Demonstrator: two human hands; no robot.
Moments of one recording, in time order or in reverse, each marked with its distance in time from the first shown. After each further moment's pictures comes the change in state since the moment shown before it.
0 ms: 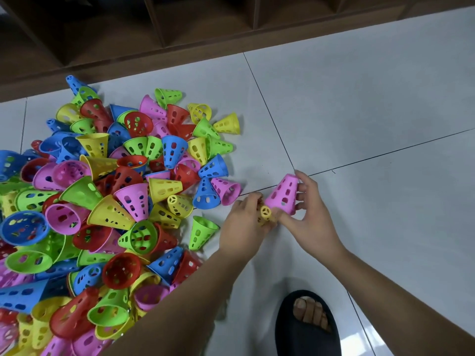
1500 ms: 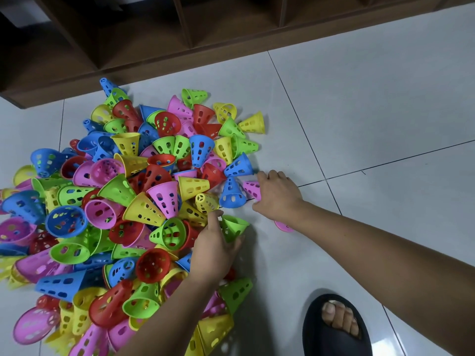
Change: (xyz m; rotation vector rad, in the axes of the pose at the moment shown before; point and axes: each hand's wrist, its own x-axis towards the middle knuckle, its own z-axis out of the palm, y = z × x) left_hand -0.056 -0.088 -0.077 0.055 0.034 -0.315; right_hand 0.089 -0.024 0.117 -1.075 -0.377 -0.125
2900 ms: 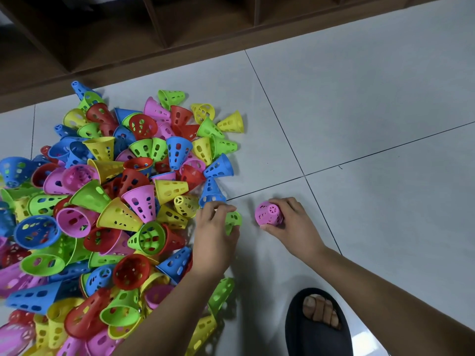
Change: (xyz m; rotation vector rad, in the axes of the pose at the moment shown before) left_hand 0.010 0.036 0.031 0.044 0.167 0.296; right_hand -0.088 0.085 0.076 0.650 0.272 0.023
